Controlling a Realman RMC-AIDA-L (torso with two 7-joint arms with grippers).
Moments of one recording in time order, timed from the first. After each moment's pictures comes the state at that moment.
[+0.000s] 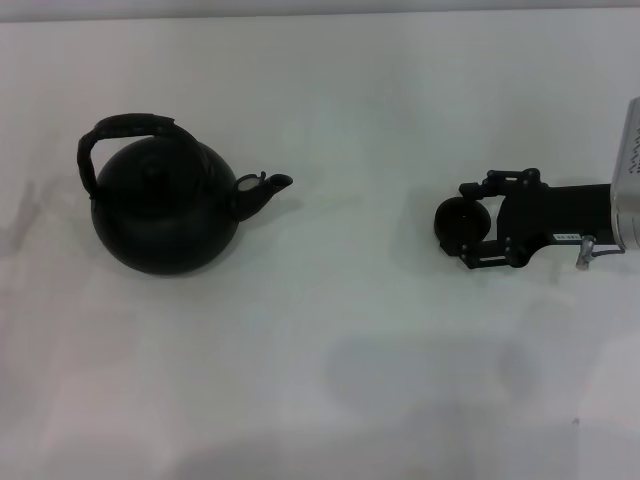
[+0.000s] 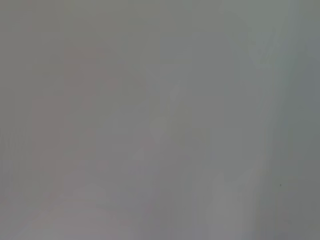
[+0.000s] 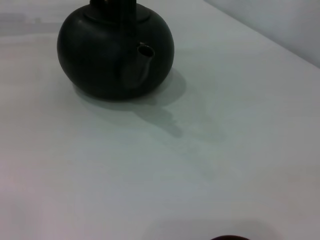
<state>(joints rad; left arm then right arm) -0.15 -2.08 0.67 0.20 0.98 1.38 -0.63 0.46 2.00 1.90 0.58 -1.81 1.13 -1.97</state>
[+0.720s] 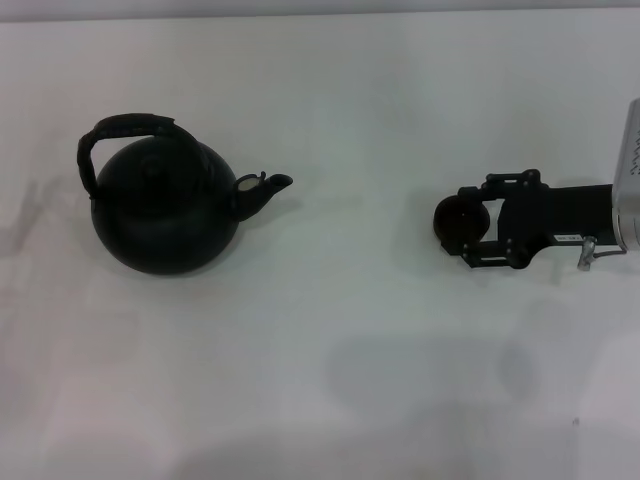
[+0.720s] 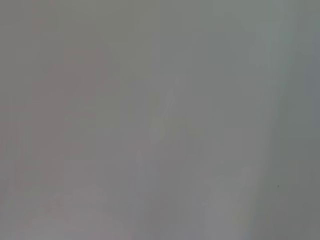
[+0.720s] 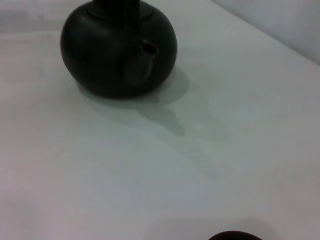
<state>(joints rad) -0.15 -2.08 0.67 0.20 0.98 1.39 -0.63 0.46 2.00 1.90 0.59 -1.82 1.14 -1.97</state>
